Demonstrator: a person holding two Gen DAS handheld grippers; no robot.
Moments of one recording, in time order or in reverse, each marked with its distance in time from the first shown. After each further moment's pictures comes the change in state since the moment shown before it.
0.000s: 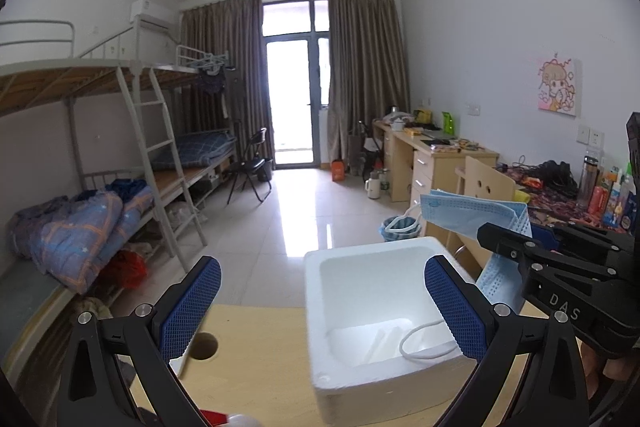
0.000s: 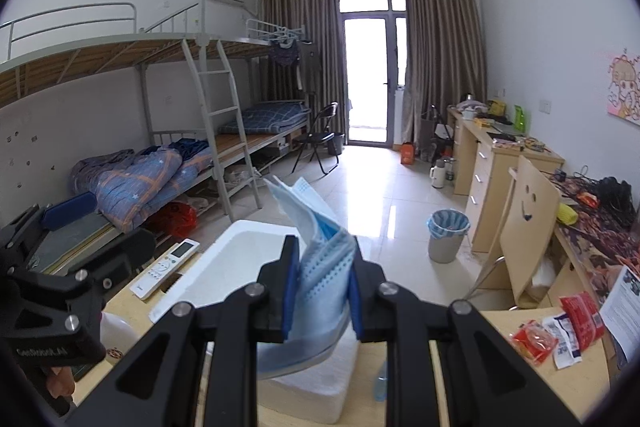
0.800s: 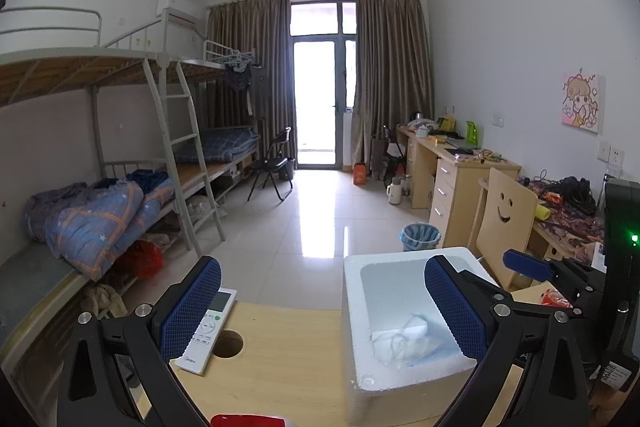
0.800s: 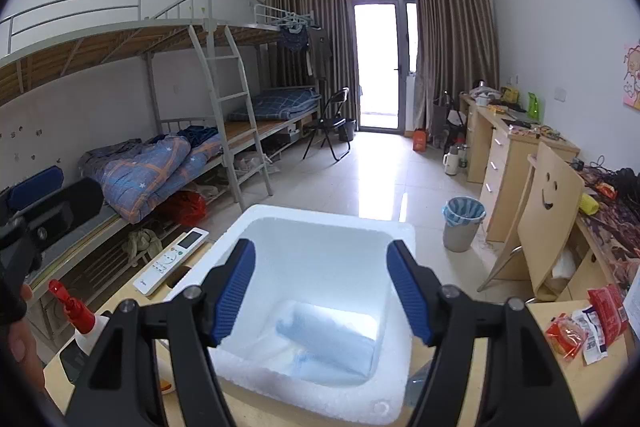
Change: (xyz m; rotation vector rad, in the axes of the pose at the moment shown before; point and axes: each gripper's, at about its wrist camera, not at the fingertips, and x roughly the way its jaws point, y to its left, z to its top) left arm -0.004 0.027 0.001 -0.059 -0.008 0.076; right arm 0.031 0.015 -0.013 0.008 0.048 0.029
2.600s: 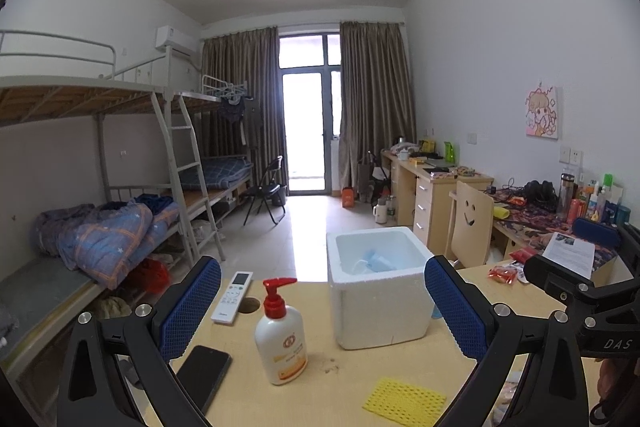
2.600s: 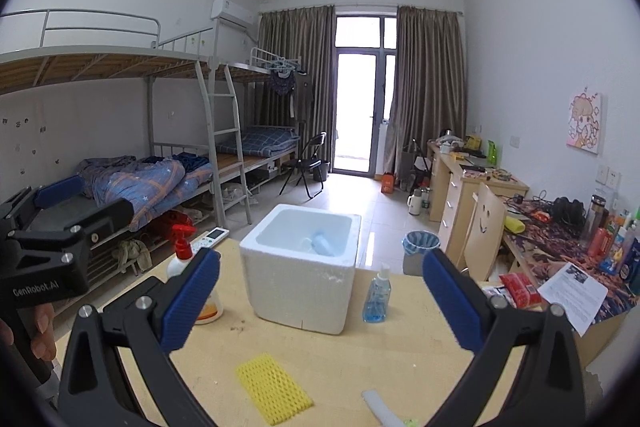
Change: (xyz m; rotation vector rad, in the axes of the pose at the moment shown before) left arm -0.180 -0.008 -0.041 0.033 -0.110 -0.037; right arm -0.208 0.041 -0.048 -0.065 -0.162 -0.117
